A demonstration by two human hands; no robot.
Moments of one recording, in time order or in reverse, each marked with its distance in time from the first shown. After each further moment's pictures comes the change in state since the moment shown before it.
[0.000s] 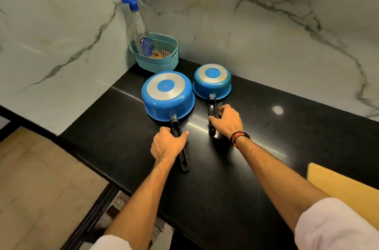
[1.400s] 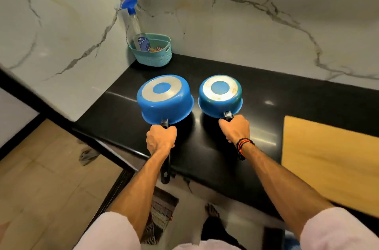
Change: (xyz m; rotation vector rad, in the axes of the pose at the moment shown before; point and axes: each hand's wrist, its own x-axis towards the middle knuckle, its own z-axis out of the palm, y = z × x) left_hand -0.107 -0.069 -0.046 -0.199 0.035 0.006; right_hand -0.174 0.048 -0.009 0.282 0.167 0.245
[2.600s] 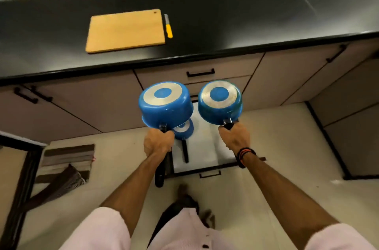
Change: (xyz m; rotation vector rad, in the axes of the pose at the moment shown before) left_hand -0.651 -0.242 0.179 0.293 -0.485 0.285; right_hand -0.489 0.558 -0.371 0.065 0.325 0.408
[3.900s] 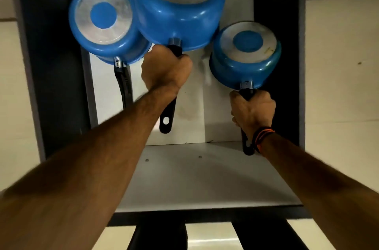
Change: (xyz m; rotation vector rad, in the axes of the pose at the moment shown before) left_hand 0.321 -0.103 0.550 0.117 0.045 -0.012; right_hand 0.374 0.394 0.288 -0.031 -0.074 0.342
